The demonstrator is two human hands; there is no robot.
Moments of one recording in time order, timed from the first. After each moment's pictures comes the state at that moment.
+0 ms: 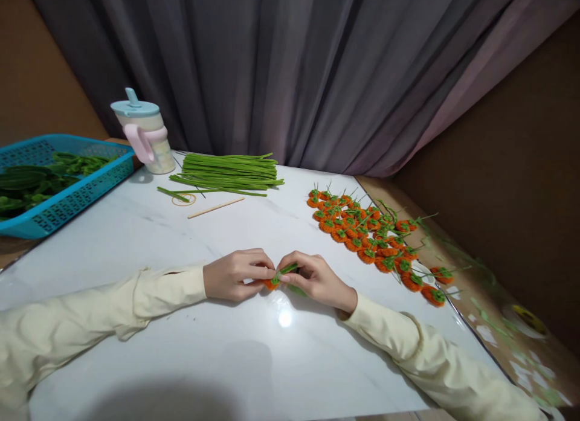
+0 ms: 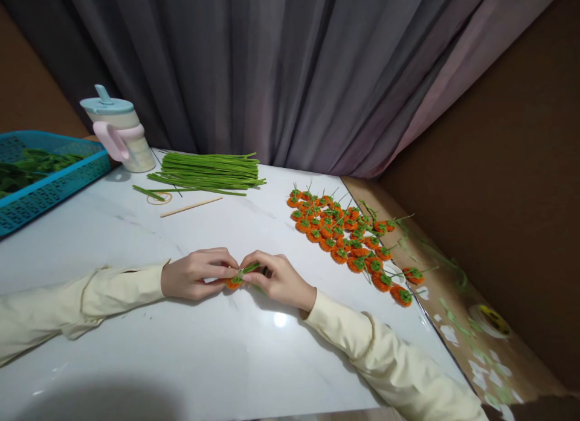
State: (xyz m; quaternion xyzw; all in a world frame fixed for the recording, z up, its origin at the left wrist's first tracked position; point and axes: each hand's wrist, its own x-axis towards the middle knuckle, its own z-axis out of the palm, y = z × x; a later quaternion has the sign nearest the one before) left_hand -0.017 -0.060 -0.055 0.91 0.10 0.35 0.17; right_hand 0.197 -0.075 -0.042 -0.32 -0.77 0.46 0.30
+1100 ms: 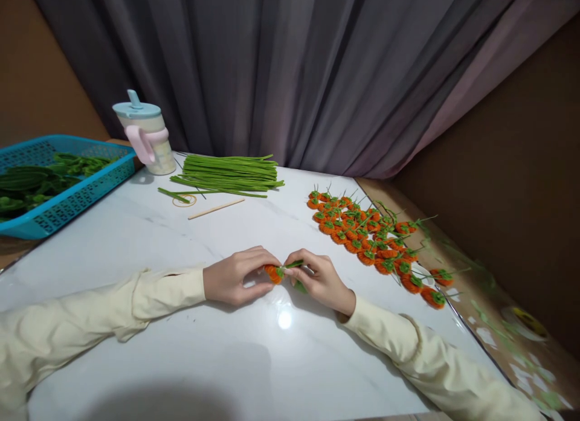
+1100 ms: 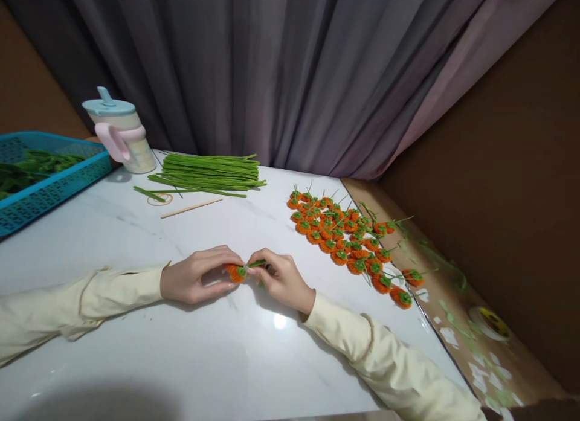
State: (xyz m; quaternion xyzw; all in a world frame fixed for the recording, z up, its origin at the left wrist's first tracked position) left_hand -0.016 -0.066 -0.051 0.89 0.18 0.33 0.26; right_hand 0.200 -0.077 -0.049 -0.34 -0.77 0.39 0.37
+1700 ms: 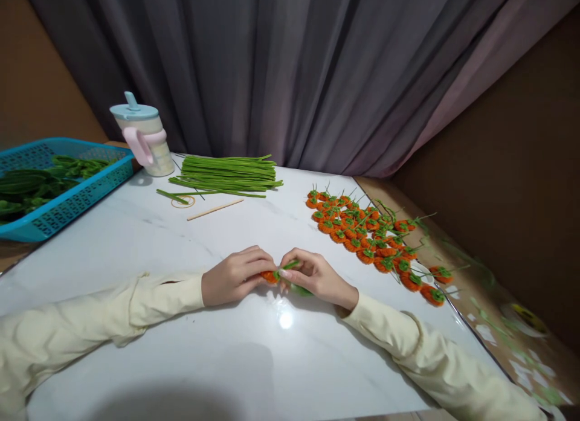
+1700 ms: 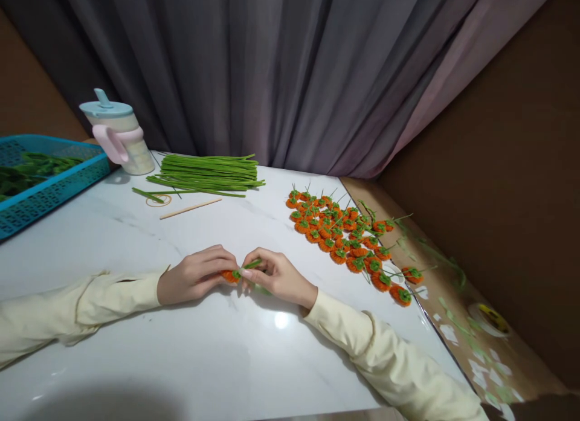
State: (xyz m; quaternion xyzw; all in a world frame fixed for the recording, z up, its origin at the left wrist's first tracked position) left_hand -0.015 -0.069 -0.052 0.90 0.16 0.38 0.16; right_hand 0.196 -0.074 -0.039 -0.32 -0.64 0.63 0.29
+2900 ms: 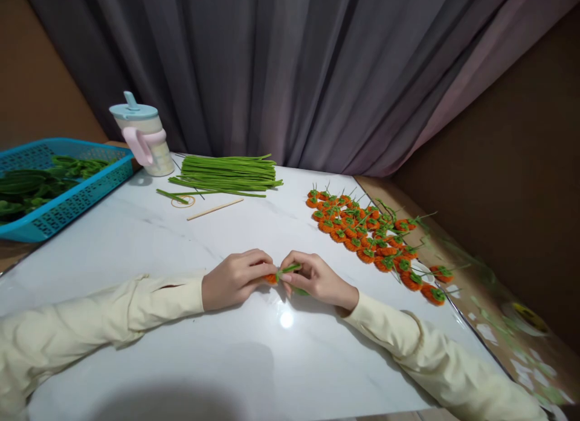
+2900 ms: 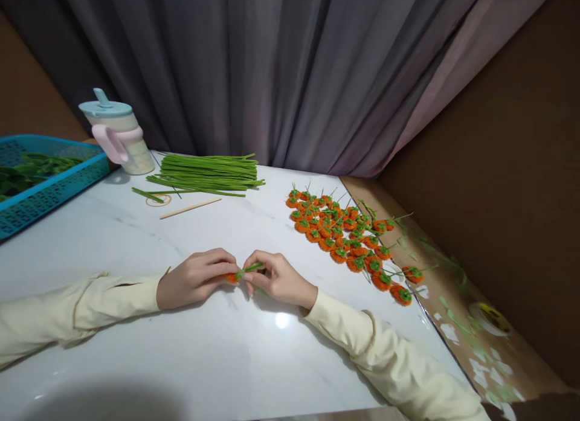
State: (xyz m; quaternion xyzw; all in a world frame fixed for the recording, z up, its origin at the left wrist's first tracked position) left_hand -0.014 -0.074 -0.054 0.91 0.21 0.35 0.13; right_hand 0.197 -0.076 -0.037 -0.32 -0.69 0.59 0.27
